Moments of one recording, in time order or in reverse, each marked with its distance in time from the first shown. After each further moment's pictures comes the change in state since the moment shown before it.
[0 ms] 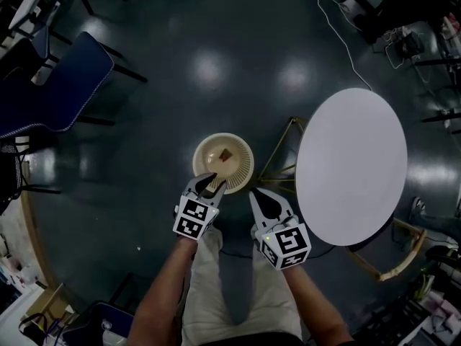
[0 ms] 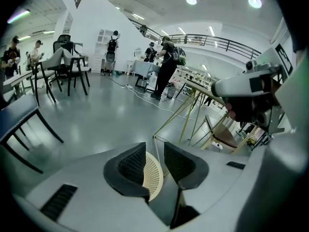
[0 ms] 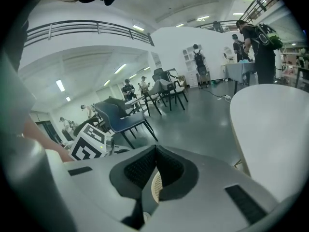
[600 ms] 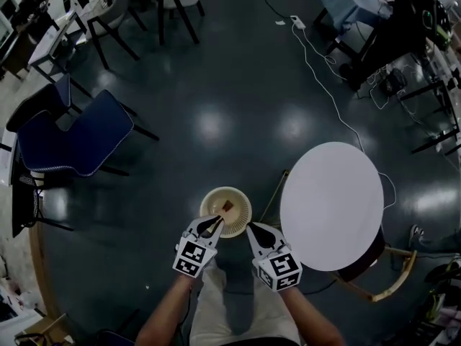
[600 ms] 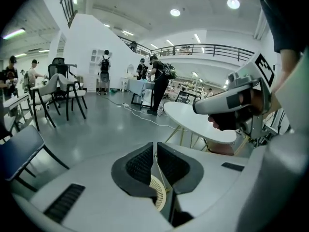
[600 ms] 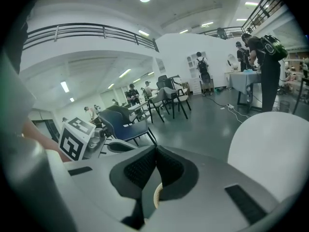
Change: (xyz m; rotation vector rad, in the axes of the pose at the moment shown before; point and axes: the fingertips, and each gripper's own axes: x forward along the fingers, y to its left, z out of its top) left arm -0.122 -0.040 0.138 0.129 -0.156 -0.003; right arm -0.069 0.041 0.121 -0.045 -0.057 0.019
